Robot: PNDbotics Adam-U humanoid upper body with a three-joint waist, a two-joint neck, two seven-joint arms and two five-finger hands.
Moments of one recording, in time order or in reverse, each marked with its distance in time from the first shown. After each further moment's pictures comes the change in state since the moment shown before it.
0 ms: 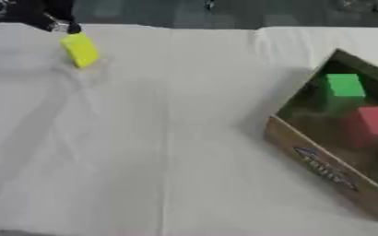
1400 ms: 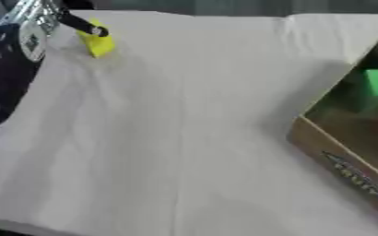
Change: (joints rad) left arm -0.143 -0.152 0.185 0.418 -0.326 0.140 0.101; right arm -0.014 0.024 0.000 -0.009 0.061 0.015 0.016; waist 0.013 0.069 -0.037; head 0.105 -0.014
